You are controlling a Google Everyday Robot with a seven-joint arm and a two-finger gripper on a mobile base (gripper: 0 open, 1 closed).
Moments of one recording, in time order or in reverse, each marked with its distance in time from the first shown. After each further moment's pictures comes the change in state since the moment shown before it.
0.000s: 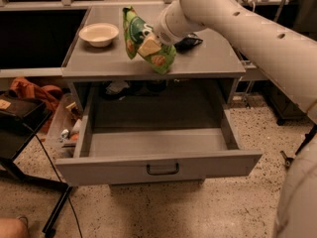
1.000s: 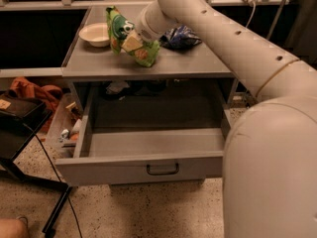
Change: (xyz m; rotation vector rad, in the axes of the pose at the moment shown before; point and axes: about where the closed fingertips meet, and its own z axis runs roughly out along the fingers) arm -0.036 0.003 0.069 -0.085 -0.042 -0.024
